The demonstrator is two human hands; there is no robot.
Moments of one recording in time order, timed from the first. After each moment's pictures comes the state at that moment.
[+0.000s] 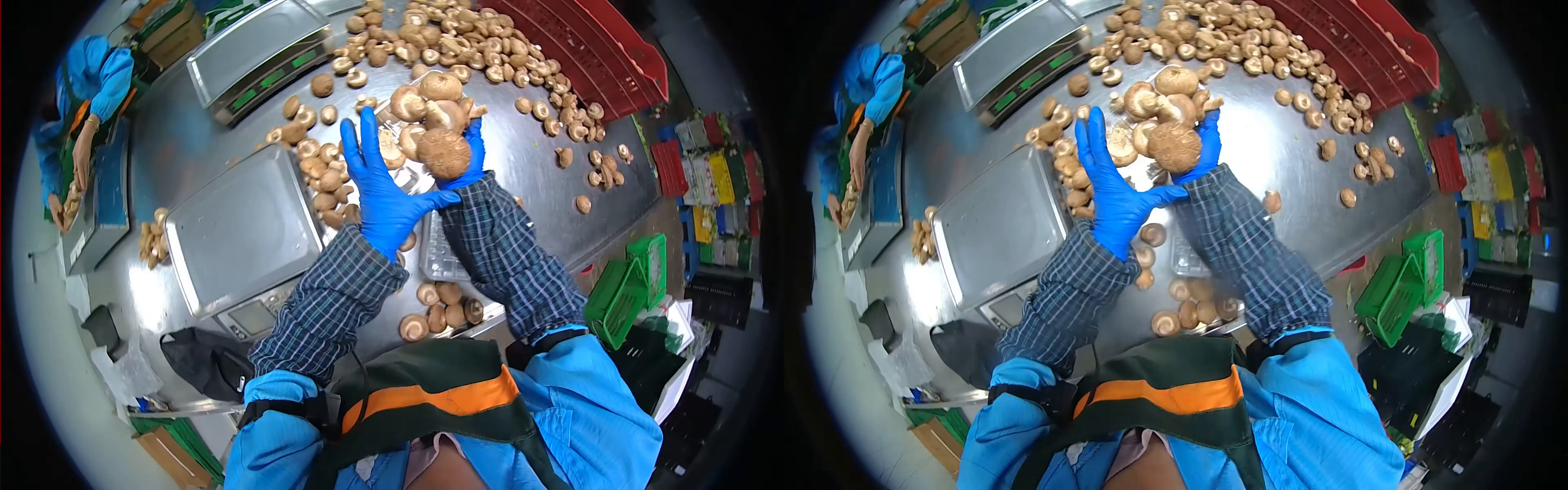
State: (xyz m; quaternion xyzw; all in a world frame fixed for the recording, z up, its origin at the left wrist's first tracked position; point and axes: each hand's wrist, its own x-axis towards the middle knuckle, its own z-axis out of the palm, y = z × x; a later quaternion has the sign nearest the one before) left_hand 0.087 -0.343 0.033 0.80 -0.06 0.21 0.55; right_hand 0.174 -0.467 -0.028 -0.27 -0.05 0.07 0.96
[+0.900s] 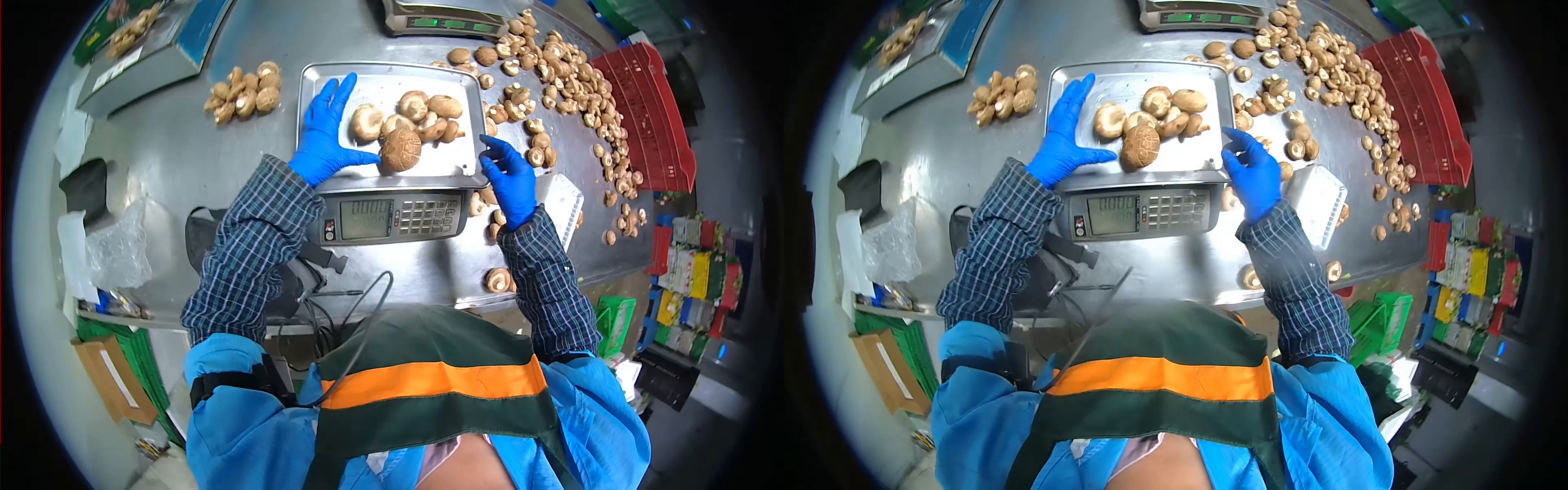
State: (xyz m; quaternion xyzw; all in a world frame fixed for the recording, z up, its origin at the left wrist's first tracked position) left_hand -0.009 0.043 -0.020 0.90 -0.08 0.14 0.39; right_hand 0.023 -0.280 0.002 -0.87 -0.10 0.03 0.49
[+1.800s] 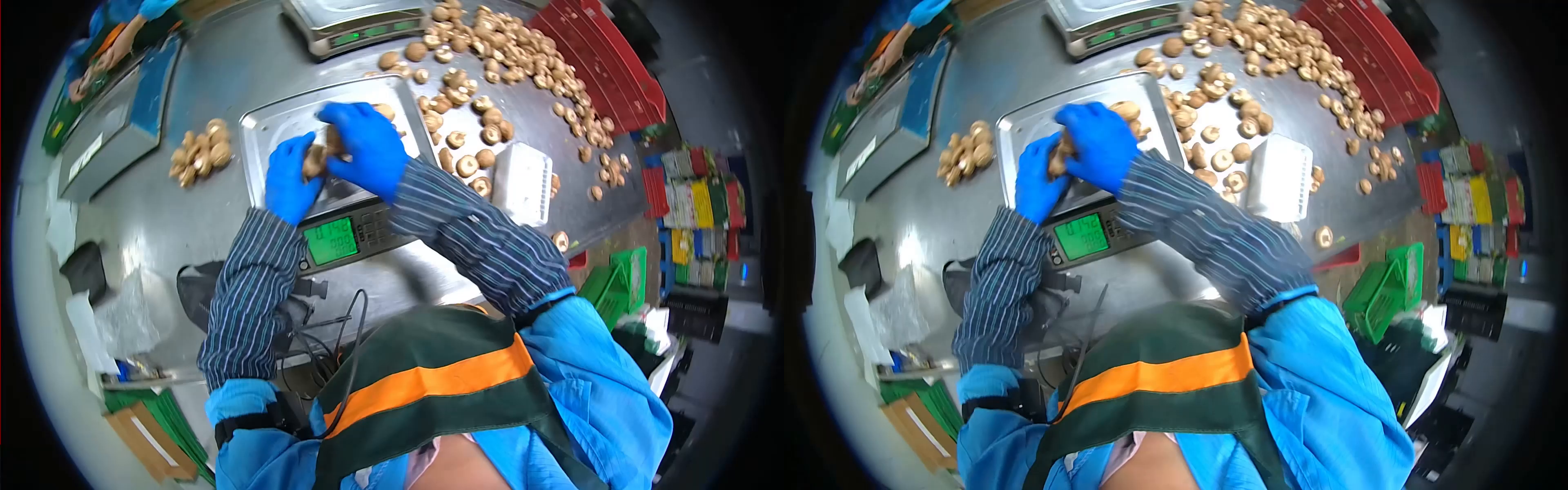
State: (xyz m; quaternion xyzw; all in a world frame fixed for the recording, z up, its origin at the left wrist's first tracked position) left_hand -0.016 0.006 -0.025 0.92 -0.11 0.20 0.33; right_hand 0.028 -0.168 0.047 -0.83 -0.40 -0.14 0.35
